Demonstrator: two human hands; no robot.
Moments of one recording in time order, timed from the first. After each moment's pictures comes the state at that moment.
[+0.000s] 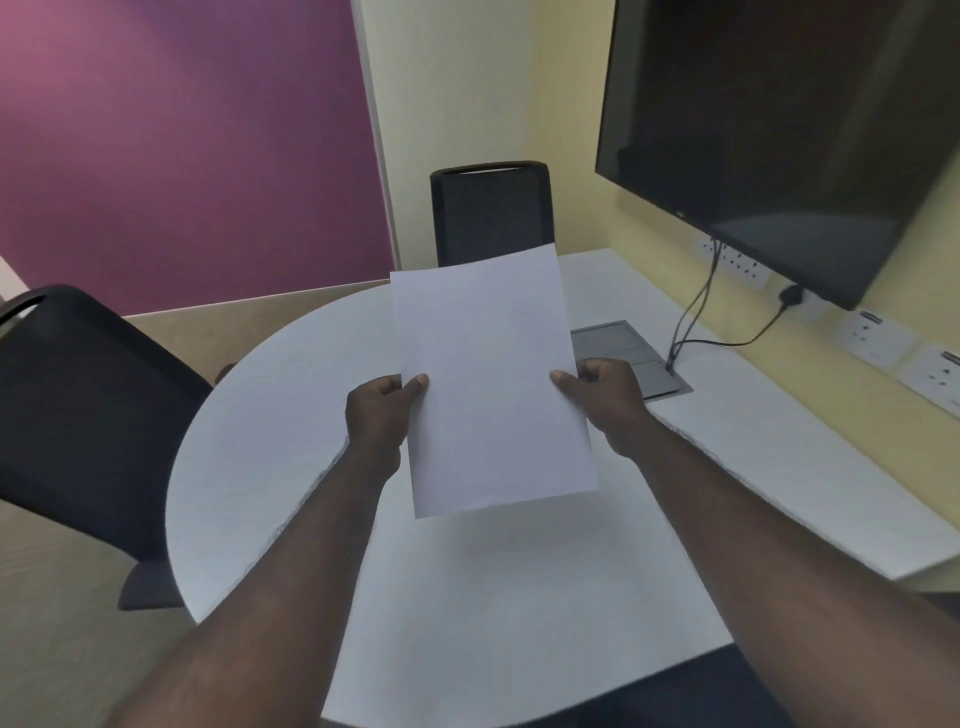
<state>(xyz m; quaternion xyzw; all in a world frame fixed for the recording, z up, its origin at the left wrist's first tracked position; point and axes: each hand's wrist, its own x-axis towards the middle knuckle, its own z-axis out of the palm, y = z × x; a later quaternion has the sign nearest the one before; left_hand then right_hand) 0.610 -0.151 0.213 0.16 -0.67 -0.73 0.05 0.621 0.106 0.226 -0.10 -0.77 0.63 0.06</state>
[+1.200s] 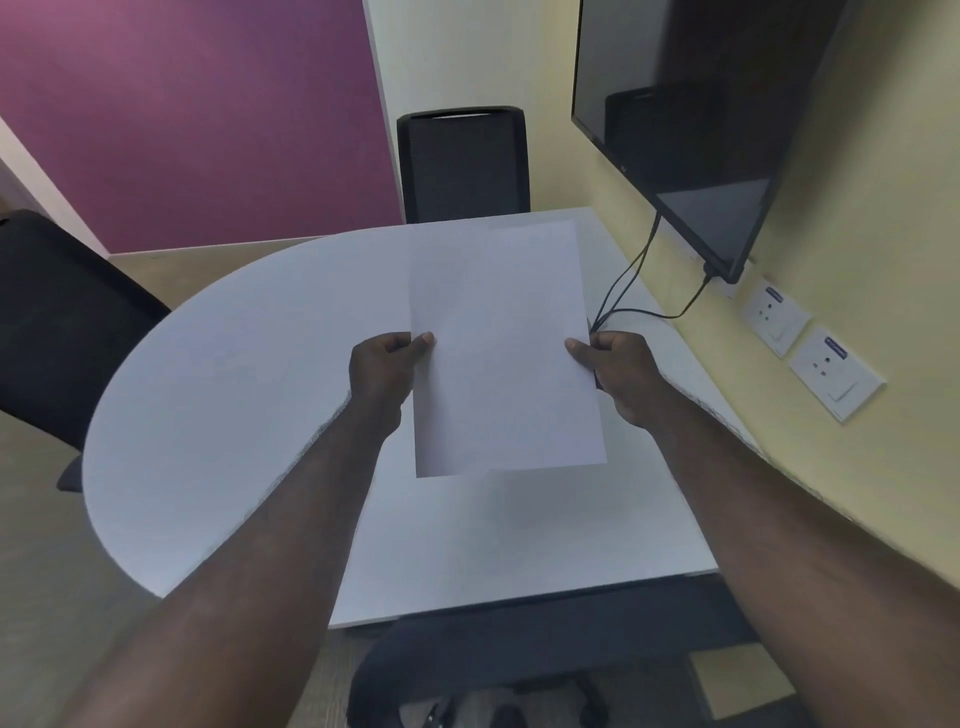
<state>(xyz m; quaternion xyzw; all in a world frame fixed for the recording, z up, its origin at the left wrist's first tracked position) 0.651 0.138 0.212 0.20 -0.70 -0.68 0.09 0.629 0.405 0.210 -0.06 -0.75 0.66 -0.05</state>
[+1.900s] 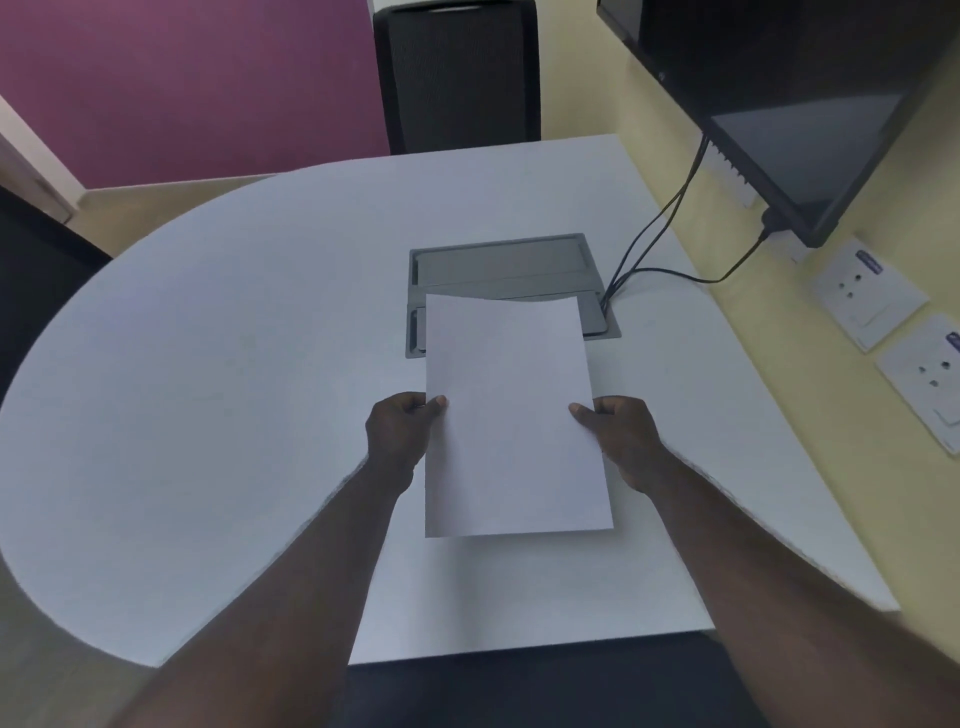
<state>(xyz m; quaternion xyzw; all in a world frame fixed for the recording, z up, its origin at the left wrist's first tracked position) 0.585 0.186 0.045 0.29 -0.76 -0.59 0.00 0.558 0.447 0.035 -0.15 -0.78 0.60 -0.14</state>
